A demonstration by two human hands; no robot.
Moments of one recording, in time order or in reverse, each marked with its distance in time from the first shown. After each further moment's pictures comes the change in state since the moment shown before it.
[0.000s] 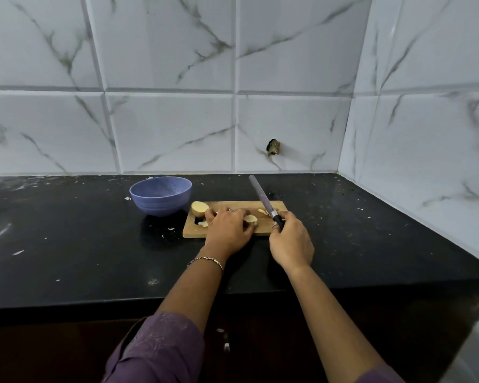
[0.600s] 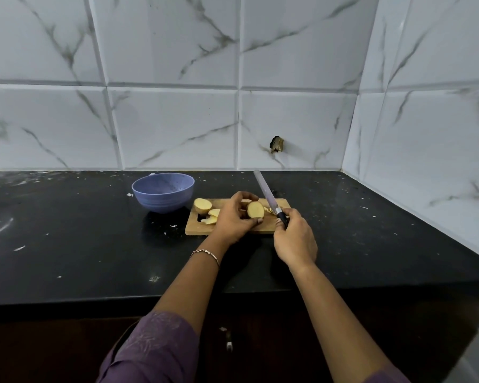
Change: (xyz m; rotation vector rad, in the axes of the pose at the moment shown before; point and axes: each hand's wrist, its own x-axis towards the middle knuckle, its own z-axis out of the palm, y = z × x) left_hand 0.012 -0.006 0.006 -1.046 0.007 -0.035; right_hand 0.004 0.002 0.002 0.019 -0.030 0.004
